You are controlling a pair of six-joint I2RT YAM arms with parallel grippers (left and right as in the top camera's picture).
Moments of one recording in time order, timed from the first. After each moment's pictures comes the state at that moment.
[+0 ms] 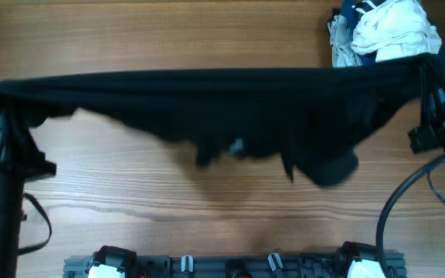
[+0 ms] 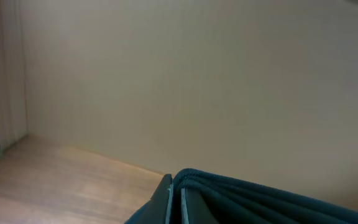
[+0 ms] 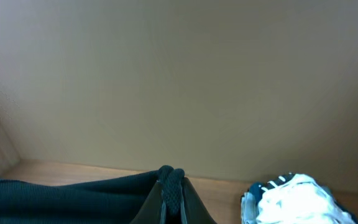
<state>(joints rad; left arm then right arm) -0.23 0.86 1.75 -0.93 -0.33 -0.31 -0.18 0.86 1.55 -0.72 -0.41 0.07</state>
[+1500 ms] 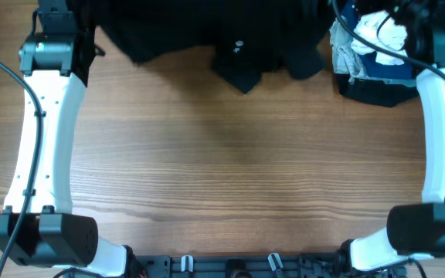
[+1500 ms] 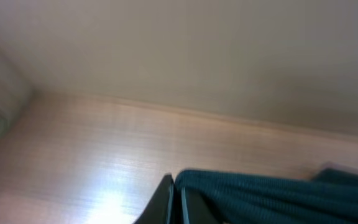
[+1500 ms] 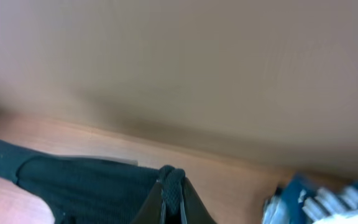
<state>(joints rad) -0.01 1.68 1.75 -0.62 -0.23 -0.08 -0.09 1.72 1.81 -0.54 -0.46 -0.03</state>
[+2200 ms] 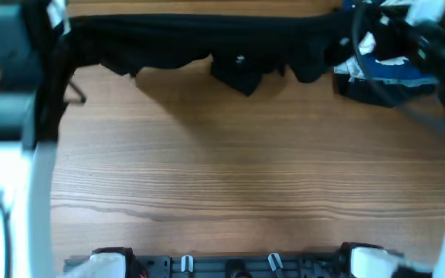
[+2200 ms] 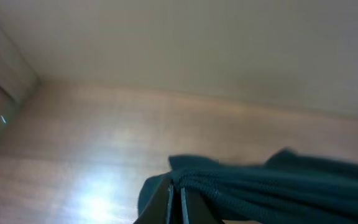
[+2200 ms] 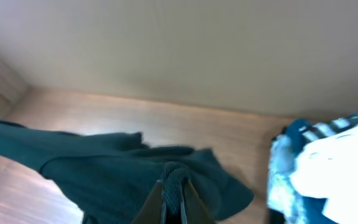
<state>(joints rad) -0.02 1.34 1.75 -0.91 -0.15 -0.11 -0.11 1.37 1.80 -0.91 -0.46 -0.03</state>
